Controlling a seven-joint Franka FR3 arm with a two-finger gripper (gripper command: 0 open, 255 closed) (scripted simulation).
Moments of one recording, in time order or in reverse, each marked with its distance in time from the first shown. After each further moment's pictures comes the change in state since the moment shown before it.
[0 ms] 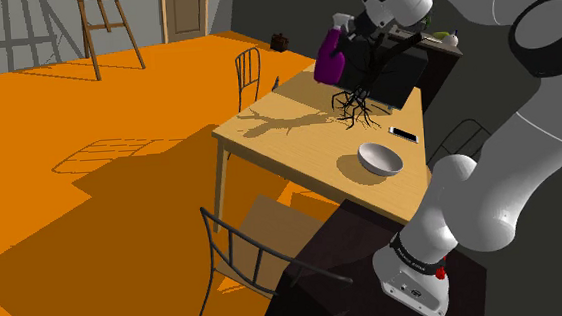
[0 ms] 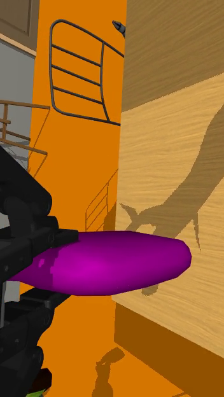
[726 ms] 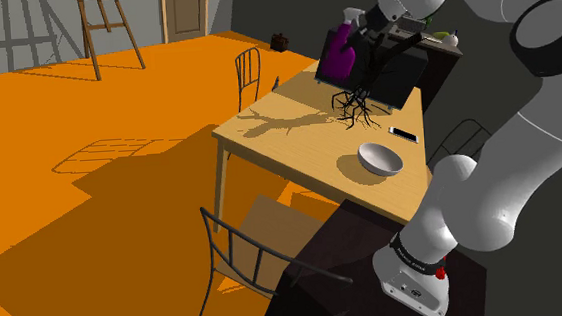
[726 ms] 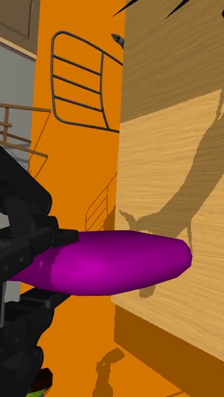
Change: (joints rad) arm -0.022 -0.008 -0.037 0.061 -0.006 -0.084 -0.029
